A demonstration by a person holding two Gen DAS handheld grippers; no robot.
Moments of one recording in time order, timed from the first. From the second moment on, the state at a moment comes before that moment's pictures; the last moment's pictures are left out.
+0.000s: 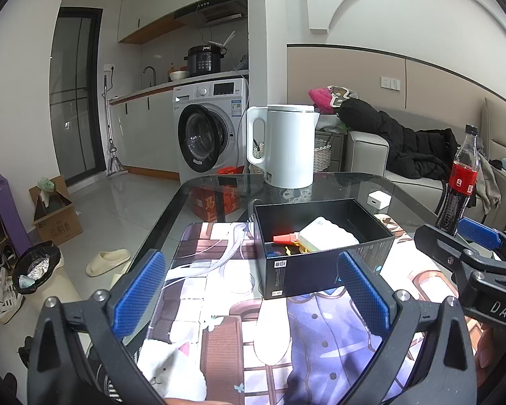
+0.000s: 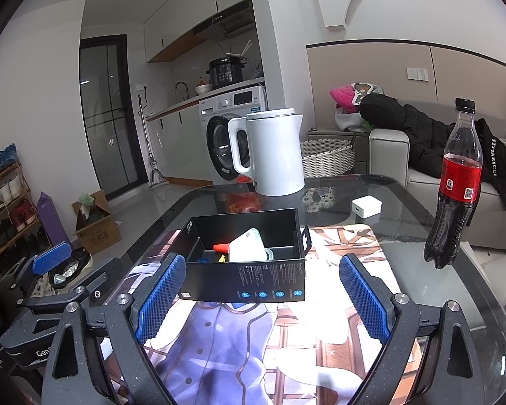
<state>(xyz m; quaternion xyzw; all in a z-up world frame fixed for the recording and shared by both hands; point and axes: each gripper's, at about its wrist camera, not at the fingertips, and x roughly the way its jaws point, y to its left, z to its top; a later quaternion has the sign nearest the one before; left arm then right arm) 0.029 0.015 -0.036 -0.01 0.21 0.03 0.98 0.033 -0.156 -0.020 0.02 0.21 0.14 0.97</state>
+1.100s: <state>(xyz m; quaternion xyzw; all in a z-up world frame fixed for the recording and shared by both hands) 0.026 0.009 -0.037 0.00 0.20 0.04 0.98 0.033 -0.155 -0.020 0.01 0.21 0.14 0.97</state>
